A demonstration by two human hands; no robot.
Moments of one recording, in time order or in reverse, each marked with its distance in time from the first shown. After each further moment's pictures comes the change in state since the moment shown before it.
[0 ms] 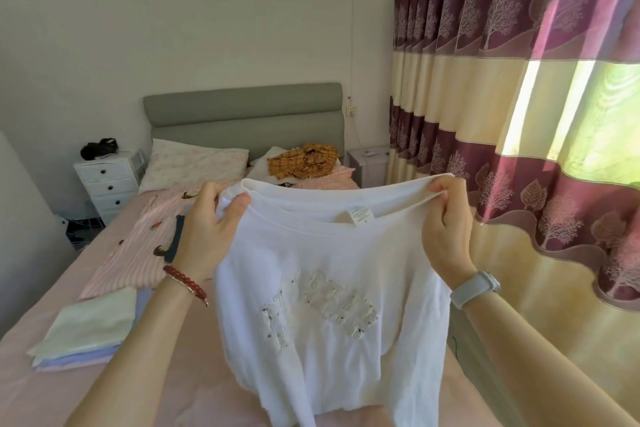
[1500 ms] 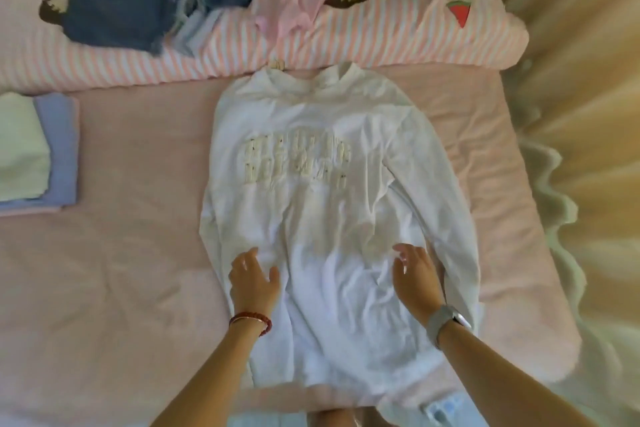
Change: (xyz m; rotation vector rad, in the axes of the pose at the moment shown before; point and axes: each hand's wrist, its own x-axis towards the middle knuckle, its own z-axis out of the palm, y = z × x) left_hand -0.192 -0.430 0.183 0.567 -0.578 -1.091; right_hand -0.277 0.310 0.247 -0.552 -1.084 0.929
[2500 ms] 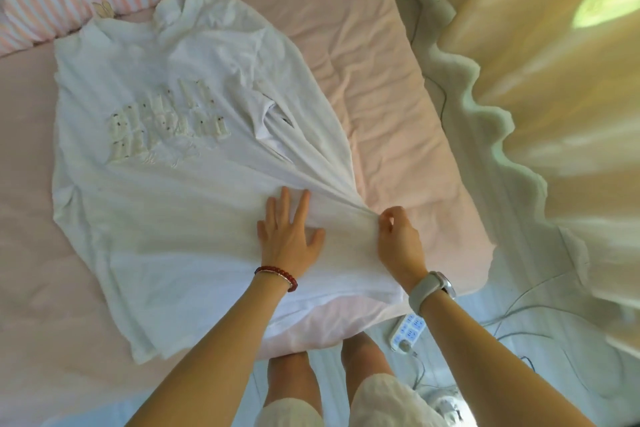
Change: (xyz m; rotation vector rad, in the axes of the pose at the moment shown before) left_hand -0.108 0.136 0.188 0.431 -0.291 0.477; right_hand -0.008 0.181 -0.067 0.299 0.031 0.259
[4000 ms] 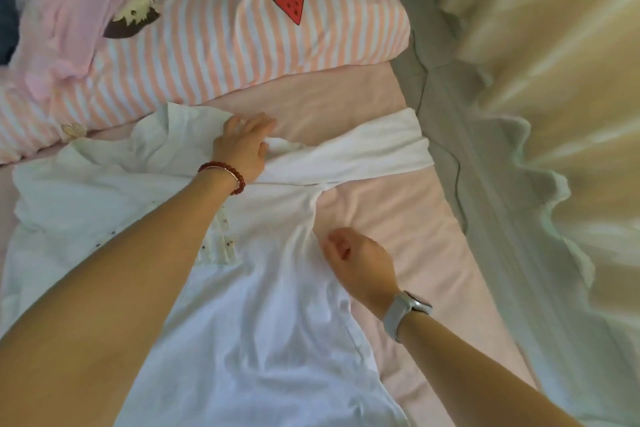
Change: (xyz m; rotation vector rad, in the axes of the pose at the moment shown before) left_hand 0.320 0.015 -0.195 0.193 0.152 0.182; right_hand 0.166 -0.135 0.008 -0.178 -0.095 -0.327
